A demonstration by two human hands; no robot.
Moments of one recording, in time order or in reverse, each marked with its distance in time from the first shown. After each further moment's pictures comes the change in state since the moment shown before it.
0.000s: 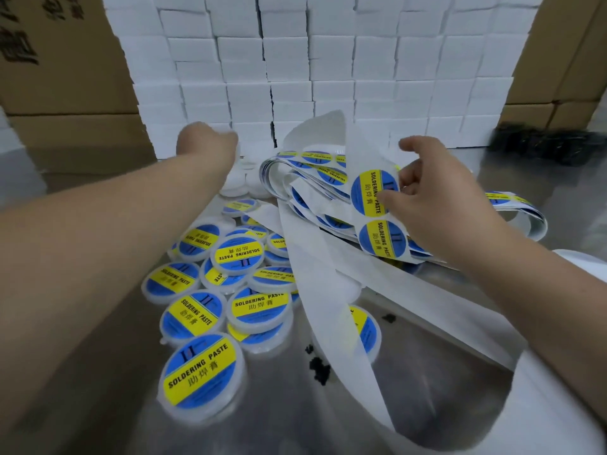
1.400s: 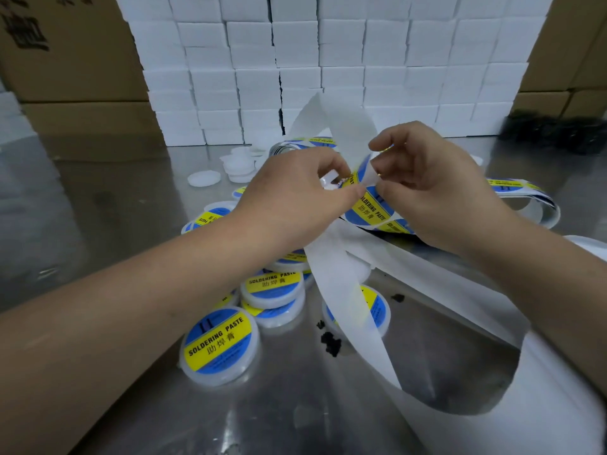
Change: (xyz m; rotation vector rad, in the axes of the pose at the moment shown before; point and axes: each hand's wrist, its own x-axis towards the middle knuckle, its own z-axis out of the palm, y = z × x) left_hand -0.149 0.014 -0.016 0.091 -0.379 0.570; right_hand -0.014 -0.014 0.001 0.246 -0.170 -0.314
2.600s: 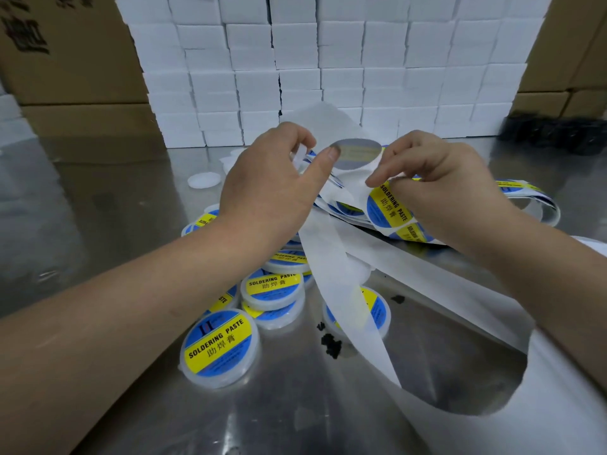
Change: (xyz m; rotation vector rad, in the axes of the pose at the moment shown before) left_hand 0.000 -0.009 -0.005 -0.007 0.278 0.015; right_hand 0.001 -0.002 -0.002 -0.040 0.078 0.087
